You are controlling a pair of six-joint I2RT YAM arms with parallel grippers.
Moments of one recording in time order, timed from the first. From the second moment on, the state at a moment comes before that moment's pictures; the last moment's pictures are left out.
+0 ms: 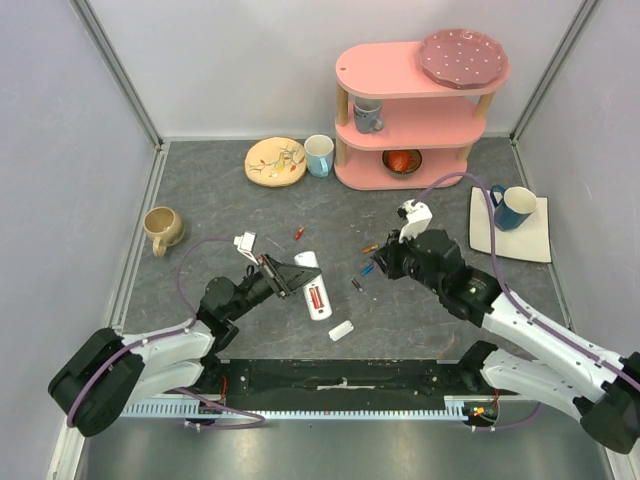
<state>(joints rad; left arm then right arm) -0.68 1.00 0.10 1.07 0.29 -1.21 0.71 0.94 0.69 -0.19 0.10 0.41</state>
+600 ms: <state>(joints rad) -0.70 1.22 0.13 1.27 0.24 -1.37 1.09 0.91 0.73 -0.11 0.26 0.47</state>
